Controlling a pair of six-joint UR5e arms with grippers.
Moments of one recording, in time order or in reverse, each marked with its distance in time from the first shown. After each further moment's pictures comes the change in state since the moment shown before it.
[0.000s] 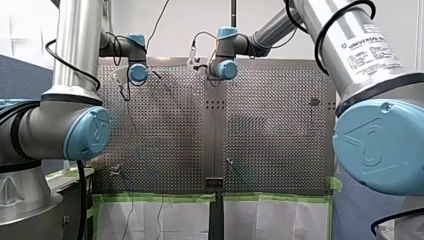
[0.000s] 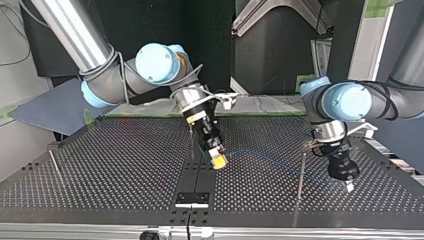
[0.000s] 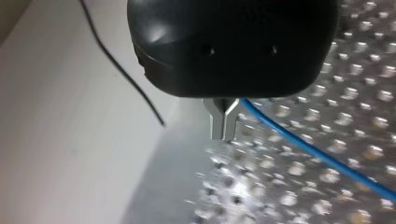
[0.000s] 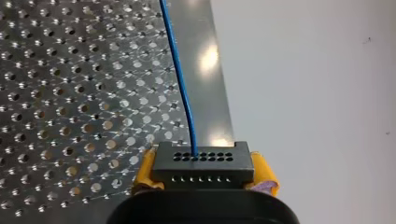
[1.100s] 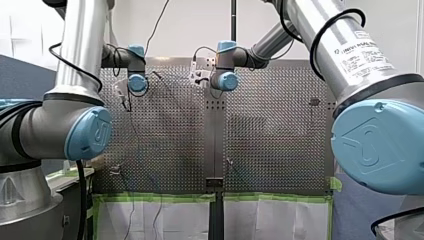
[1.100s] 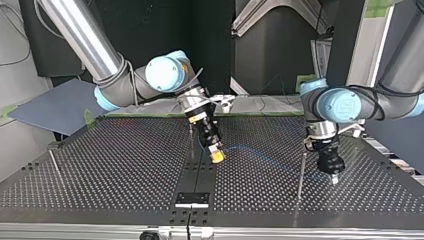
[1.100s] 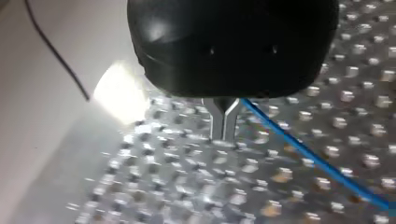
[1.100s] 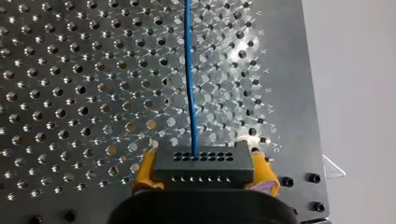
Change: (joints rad) left arm 0.018 -0.071 -0.028 0.025 0.095 -0.048; right arm -0.016 0.070 0.001 0.020 0.007 -0.008
